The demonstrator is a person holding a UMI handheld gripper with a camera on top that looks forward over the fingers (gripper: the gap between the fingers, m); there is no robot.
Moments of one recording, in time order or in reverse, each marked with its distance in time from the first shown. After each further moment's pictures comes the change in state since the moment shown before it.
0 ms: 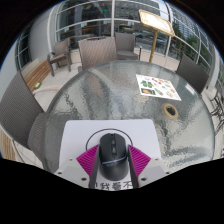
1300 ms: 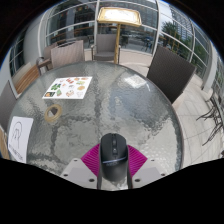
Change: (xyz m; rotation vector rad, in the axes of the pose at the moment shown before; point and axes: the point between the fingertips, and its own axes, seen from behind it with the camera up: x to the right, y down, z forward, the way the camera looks) arm 0.423 -0.004 0.010 0.024 0.037 -0.011
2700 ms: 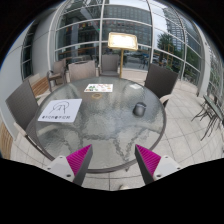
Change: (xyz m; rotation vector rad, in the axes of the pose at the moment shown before) arm -0.108 0.186 -0.273 0.225 -0.006 0.026
